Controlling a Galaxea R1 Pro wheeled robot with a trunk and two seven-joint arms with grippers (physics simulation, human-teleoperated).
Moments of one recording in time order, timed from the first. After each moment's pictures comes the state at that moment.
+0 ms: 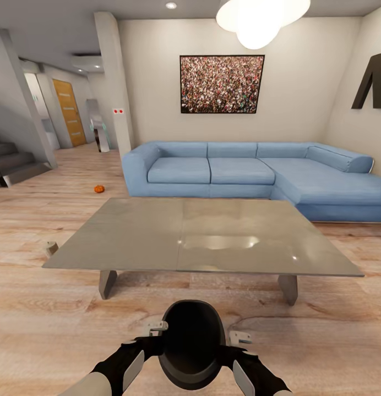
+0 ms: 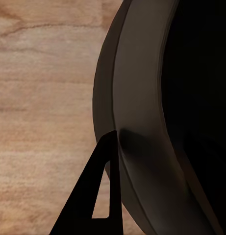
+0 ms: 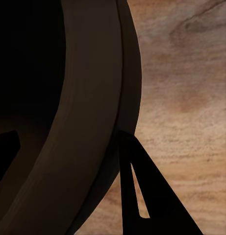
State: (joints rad) left arm -0.59 -0.12 -0.11 -0.26 0.15 0.15 -0.03; right arm -0.51 0.16 0.03 -0.35 -0.15 0.18 -0.07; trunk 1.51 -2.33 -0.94
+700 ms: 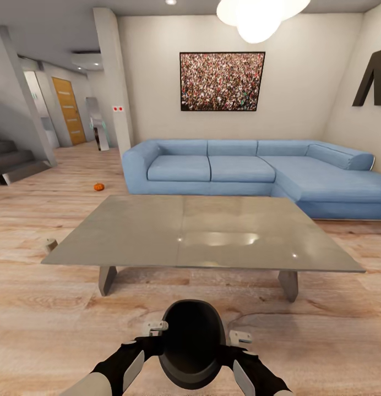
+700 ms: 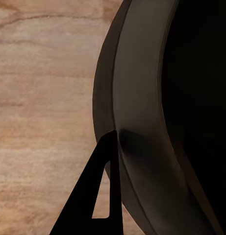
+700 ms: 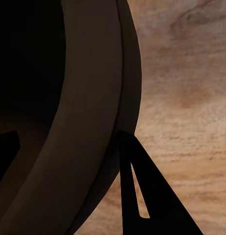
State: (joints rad) left arm -0.59 -0.12 -0.10 -0.26 0.15 0.14 -0.03; right arm -0.51 0.16 0.03 -0.36 -0.14 0.18 -0.07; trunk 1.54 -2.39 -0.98
